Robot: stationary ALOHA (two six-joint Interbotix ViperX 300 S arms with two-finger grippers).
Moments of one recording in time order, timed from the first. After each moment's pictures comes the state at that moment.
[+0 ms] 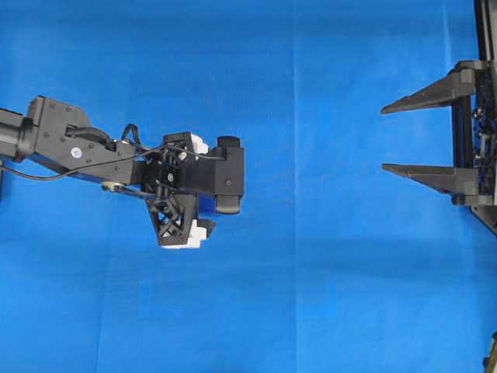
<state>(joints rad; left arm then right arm) -0.09 0.13 0.51 0.01 0.37 -0.10 0.00 -0.90 1.13 0.01 -0.20 0.02</state>
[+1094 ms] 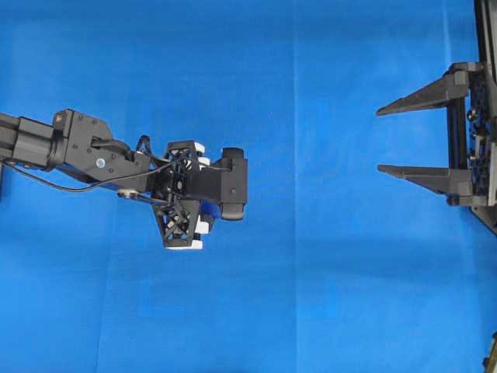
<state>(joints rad) -0.09 0.23 0.52 0.01 0.34 -0.10 0.00 -0.88 1.13 0.01 -0.21 0.02</state>
